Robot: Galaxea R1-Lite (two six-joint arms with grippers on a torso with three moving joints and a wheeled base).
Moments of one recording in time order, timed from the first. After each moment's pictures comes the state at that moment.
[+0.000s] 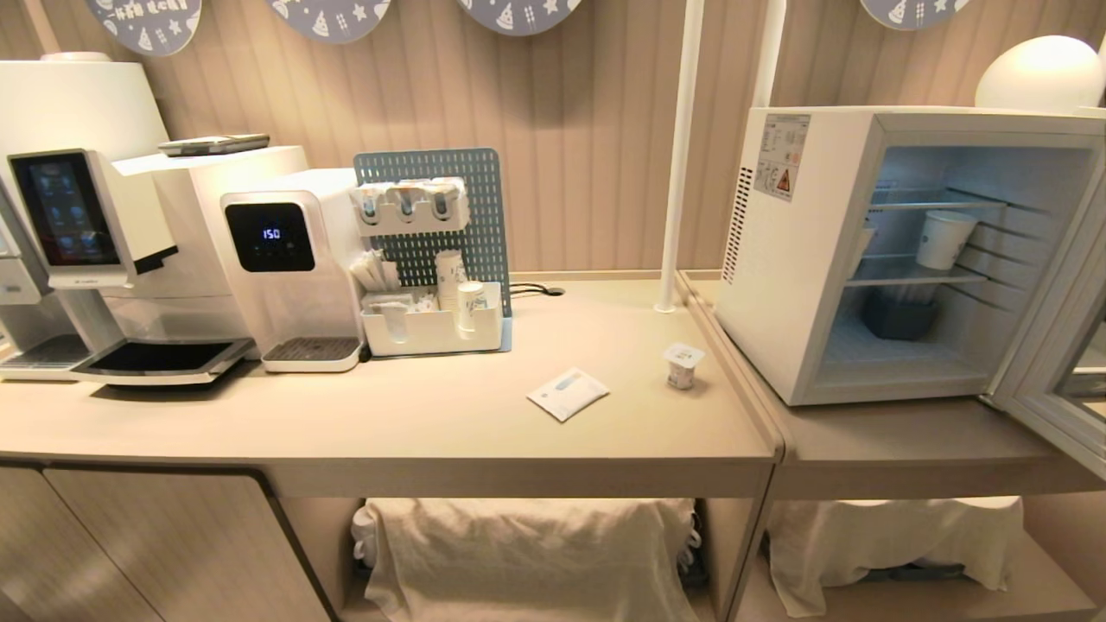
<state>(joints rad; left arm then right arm) 0.00 0.00 0.00 0.01 0.00 0.04 0.00 0.00 -0.02 0.06 0.01 -0.01</state>
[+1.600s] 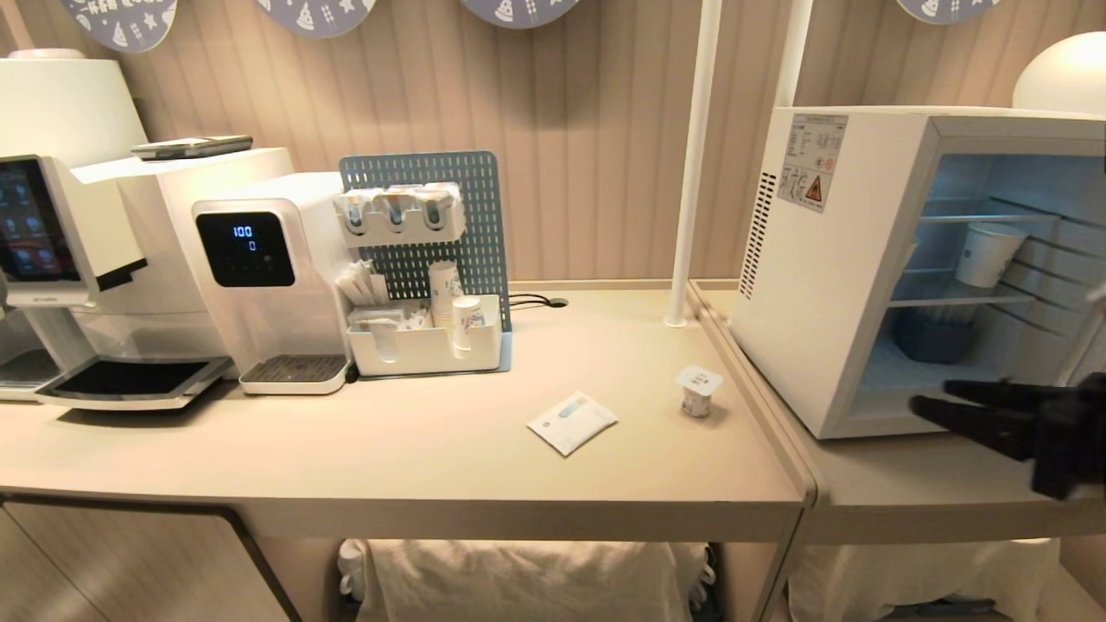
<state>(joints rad) 0.00 0.00 0.00 0.01 0.00 0.02 0.01 1.25 -0.57 -0.29 0.45 -0.12</state>
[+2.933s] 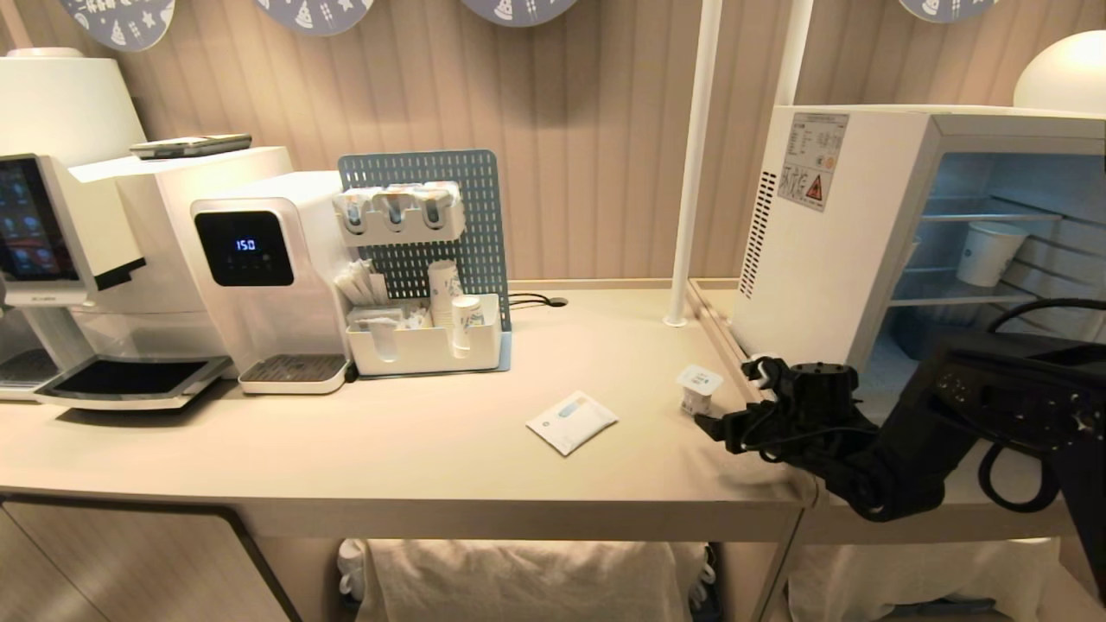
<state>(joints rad) 0.00 0.00 0.00 0.01 0.00 0.02 0.19 2.42 -0.94 -1.01 0.08 -0.04</state>
